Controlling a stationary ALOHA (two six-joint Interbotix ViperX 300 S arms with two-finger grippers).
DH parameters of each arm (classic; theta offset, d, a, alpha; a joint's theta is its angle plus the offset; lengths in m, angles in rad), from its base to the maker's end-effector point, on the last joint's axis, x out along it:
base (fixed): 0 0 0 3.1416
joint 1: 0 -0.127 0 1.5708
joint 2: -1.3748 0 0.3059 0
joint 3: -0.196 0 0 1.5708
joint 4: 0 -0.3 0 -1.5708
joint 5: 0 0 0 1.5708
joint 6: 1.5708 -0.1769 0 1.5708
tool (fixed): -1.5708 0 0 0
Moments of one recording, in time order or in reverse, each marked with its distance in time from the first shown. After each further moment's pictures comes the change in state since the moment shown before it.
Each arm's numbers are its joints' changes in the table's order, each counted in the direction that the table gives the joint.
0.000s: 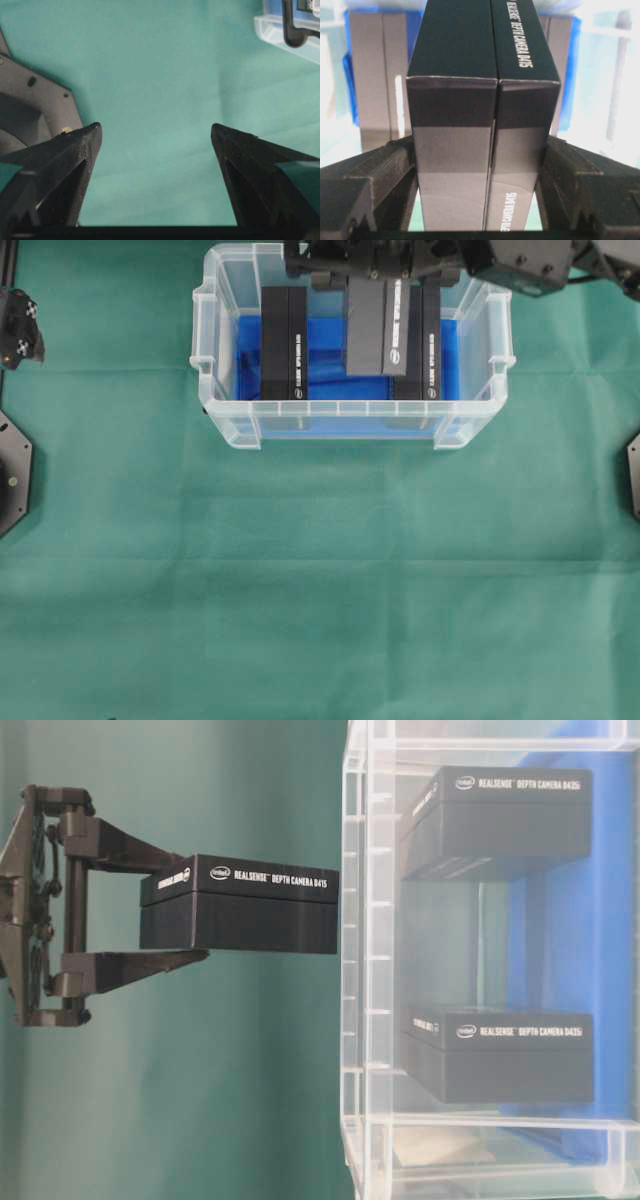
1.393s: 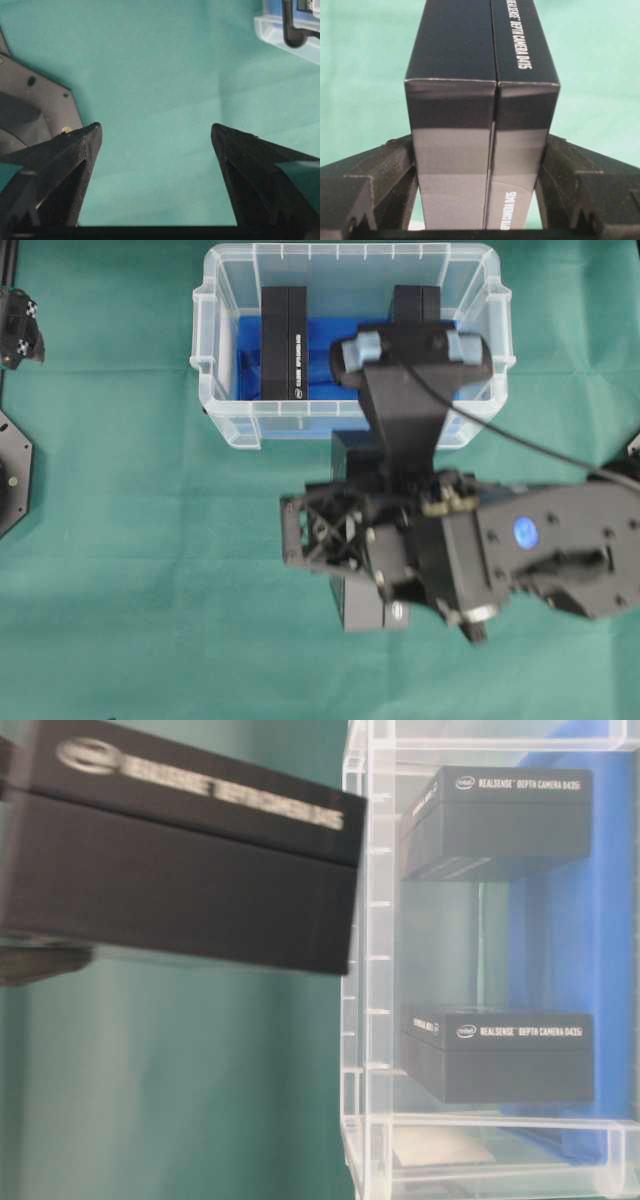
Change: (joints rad) left arm 0.000 0.000 0.000 0.000 0.000 0.003; right arm -0.494 0.012 -0.052 0.023 0.071 -0.439
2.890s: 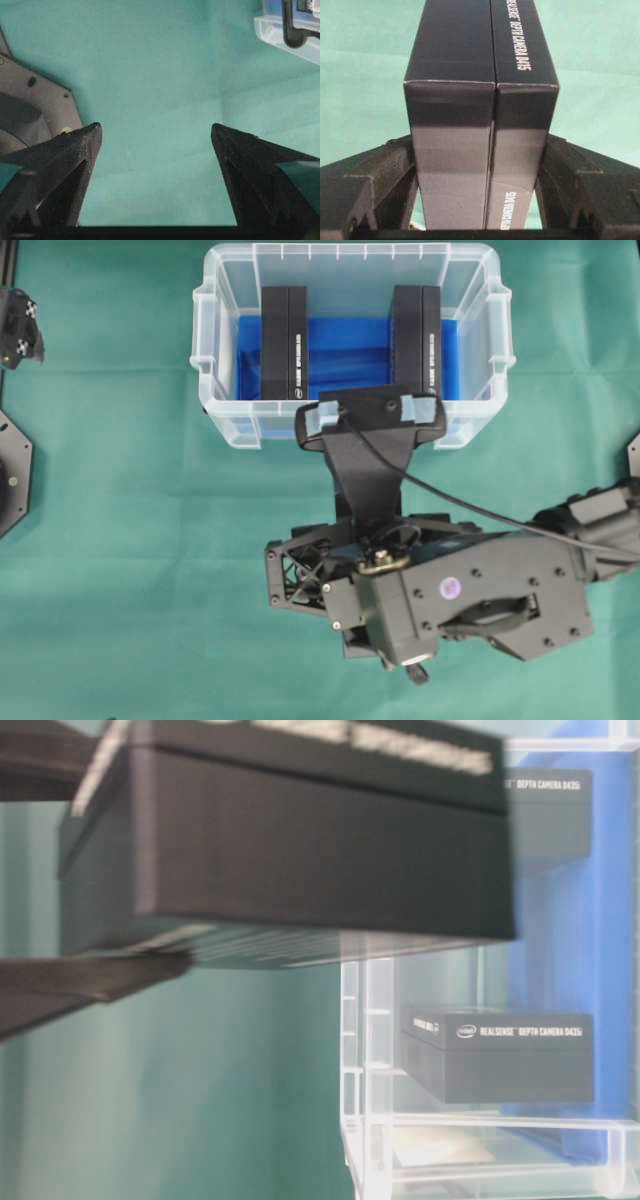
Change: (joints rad) left arm 0.000 -0.002 0.000 -0.002 0.000 -0.002; right arm -0.020 0.092 0.000 -0.040 0.028 -0.009
